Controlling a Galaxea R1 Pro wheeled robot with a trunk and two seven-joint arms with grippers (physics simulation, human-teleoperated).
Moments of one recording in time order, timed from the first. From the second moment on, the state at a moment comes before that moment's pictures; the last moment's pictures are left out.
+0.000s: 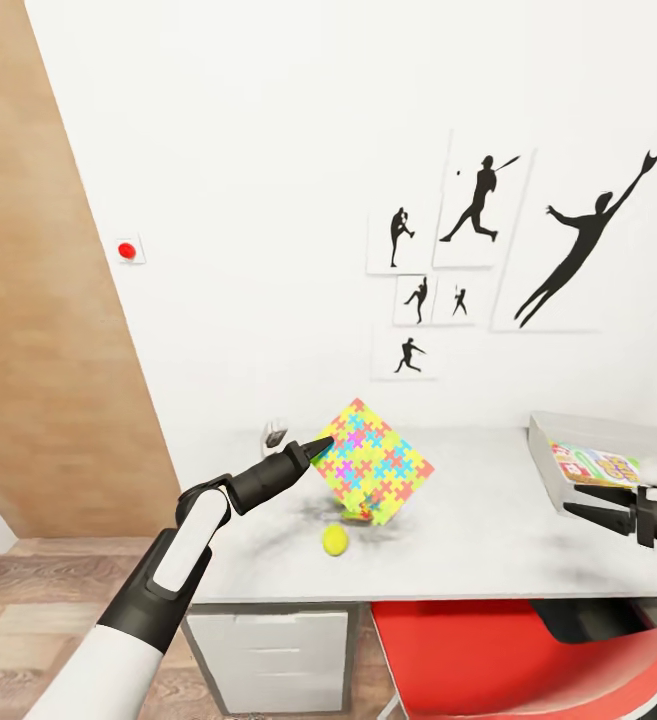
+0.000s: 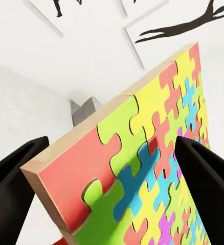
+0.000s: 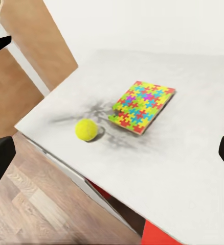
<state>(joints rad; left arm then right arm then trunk) -0.60 -0.04 -0.23 -1.22 1.06 0.61 -0.22 -0.32 -0.81 -0.17 -1.28 -0.56 0.58 1.15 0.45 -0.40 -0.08</state>
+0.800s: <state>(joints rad) -0.60 -0.04 -0.23 -1.22 1.05 0.61 -0.22 -0.32 -0.80 -0.17 -1.28 -0.56 0.58 1.15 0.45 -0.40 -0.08</state>
